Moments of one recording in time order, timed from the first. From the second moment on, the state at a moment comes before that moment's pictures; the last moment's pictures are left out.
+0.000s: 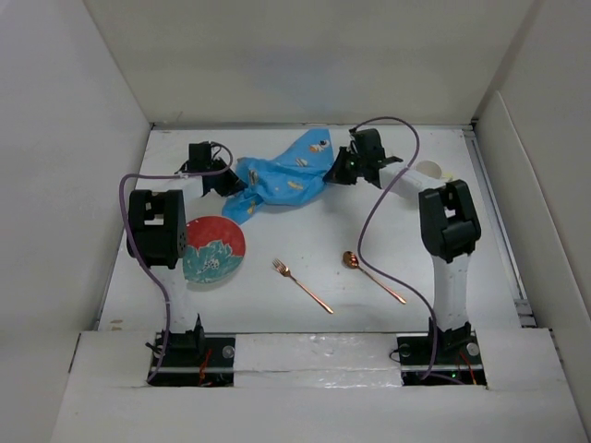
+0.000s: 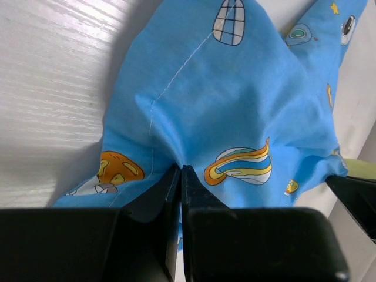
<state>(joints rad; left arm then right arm) -0.03 1.99 1.28 -0.12 0.37 -0.75 0.34 2.13 1.56 -0.13 -0.35 0.62</state>
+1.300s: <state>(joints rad) -0.27 1.75 1.57 -0.54 -0.09 -0.46 0.22 1.93 1.72 -0.52 -0.33 0.54</state>
